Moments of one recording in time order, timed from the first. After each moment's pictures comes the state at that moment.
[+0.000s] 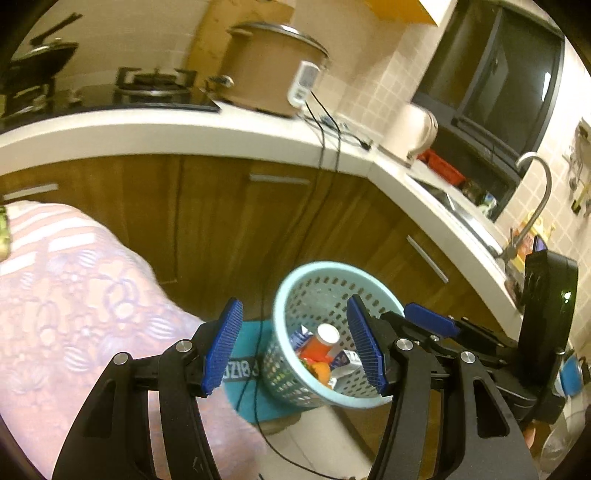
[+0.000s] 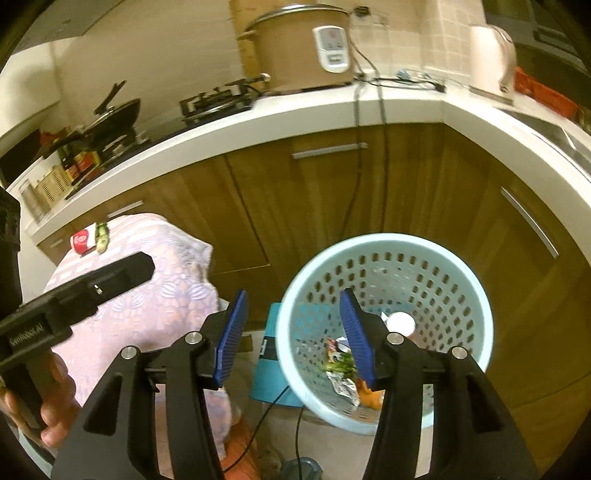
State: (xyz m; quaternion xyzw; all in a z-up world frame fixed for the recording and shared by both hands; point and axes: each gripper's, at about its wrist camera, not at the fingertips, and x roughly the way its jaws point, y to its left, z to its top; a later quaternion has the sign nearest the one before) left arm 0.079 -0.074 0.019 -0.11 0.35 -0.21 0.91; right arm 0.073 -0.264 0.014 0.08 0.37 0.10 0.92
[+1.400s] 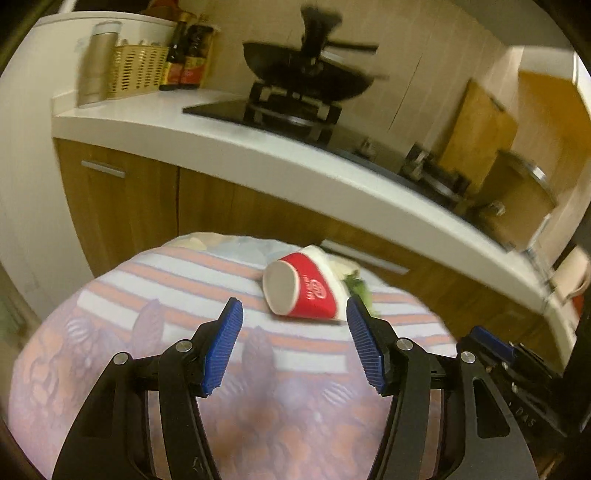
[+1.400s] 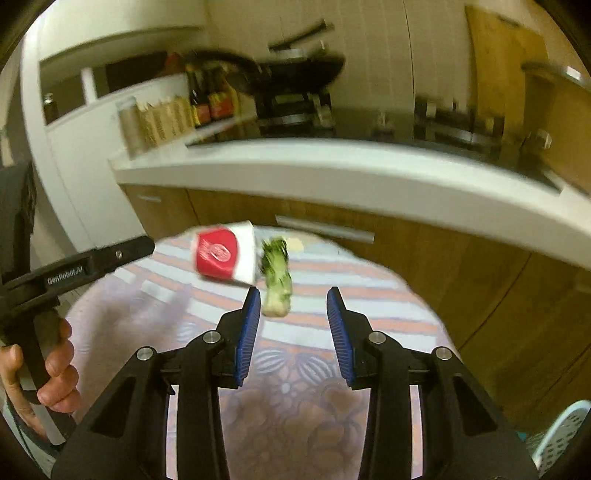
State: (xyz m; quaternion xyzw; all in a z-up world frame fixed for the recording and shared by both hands) left arm 0.106 0.294 0.018 -0.19 0.31 0.12 0.92; right arm 0.199 0.099 0.026 -0.03 0.33 0.32 0.89
